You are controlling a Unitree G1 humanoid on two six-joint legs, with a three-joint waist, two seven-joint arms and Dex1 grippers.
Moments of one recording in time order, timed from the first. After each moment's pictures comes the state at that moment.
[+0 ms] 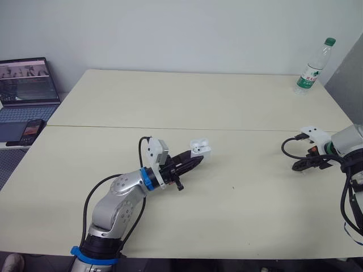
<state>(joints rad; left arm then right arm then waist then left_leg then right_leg) -0.21 0.34 -0.08 -0.28 -0.54 0.41 -0.78 -0.96 -0.87 0.38 0.77 -0.21 1.02 1.24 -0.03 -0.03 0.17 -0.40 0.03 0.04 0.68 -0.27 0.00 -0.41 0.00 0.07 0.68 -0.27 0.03</state>
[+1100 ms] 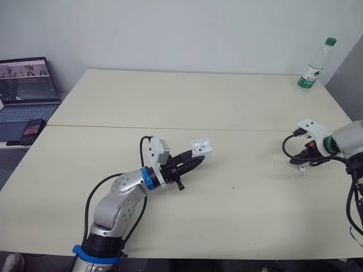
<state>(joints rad) -0.22 0.33 -0.08 -0.26 -0.53 0.39 -0.80 -0.92 -0.98 0.36 0.61 -0.14 0.89 1.27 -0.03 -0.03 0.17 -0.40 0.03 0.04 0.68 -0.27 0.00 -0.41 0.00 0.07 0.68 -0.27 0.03</state>
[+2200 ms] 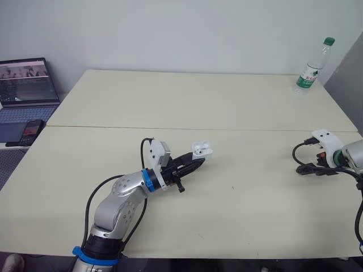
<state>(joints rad) -0.20 0.33 -0.09 -0.26 -0.53 0.39 -0.80 -0.73 -0.96 0.21 0.43 -0.01 1.12 0.96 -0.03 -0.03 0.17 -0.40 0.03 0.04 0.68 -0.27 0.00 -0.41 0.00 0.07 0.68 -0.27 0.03</state>
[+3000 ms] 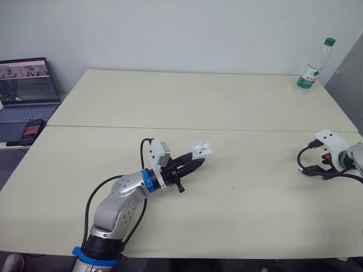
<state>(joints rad) -0.20 0.33 -0.09 -0.26 -0.53 0.39 -0.80 -0.68 -1.02 0.23 0.46 -0.04 0.96 0.96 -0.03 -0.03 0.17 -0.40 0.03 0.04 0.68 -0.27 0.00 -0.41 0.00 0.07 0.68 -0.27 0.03</state>
